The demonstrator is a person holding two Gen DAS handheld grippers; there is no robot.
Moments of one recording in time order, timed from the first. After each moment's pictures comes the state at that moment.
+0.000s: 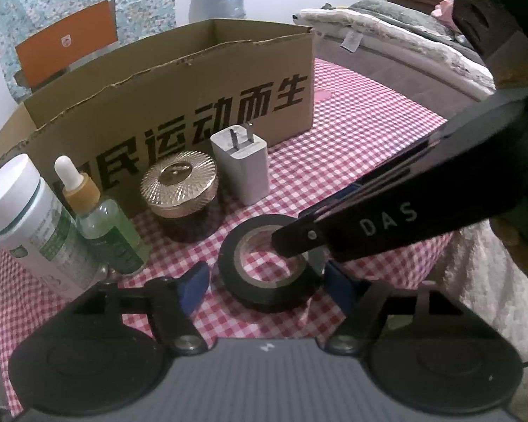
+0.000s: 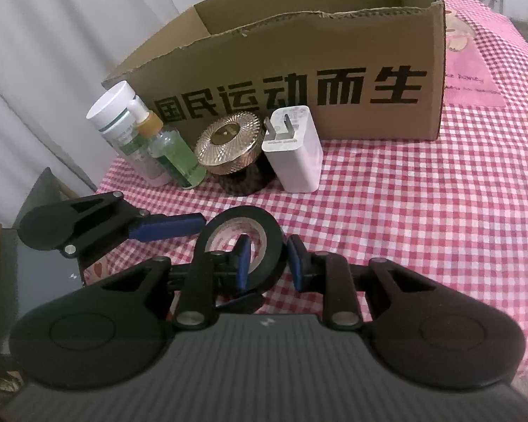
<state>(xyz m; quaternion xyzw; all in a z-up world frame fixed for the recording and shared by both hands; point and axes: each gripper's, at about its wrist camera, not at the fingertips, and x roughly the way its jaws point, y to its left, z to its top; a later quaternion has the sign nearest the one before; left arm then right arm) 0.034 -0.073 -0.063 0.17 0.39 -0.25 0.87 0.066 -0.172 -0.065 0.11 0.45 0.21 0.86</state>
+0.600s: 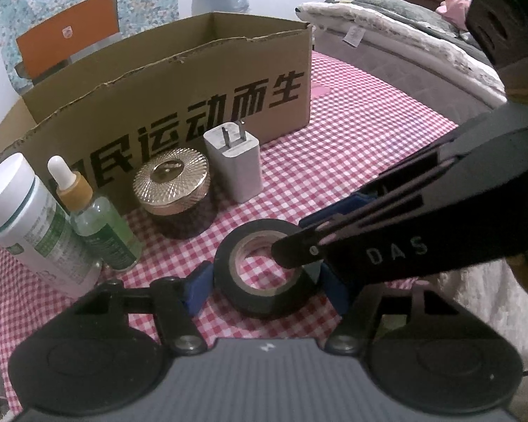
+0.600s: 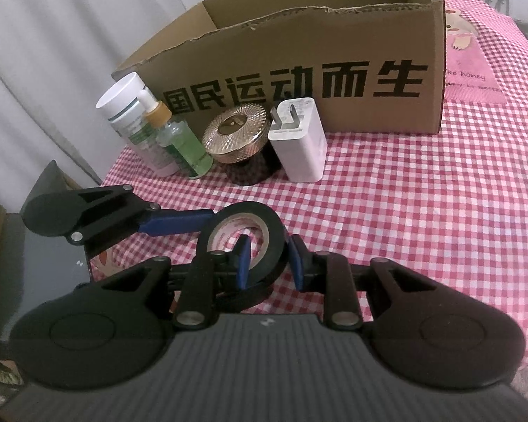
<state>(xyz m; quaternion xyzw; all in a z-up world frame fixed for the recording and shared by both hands) 0.034 -0.081 -0.060 0.17 0.40 -0.25 0.87 0.058 -0.172 -0.061 0.10 0.45 0.21 0.86</state>
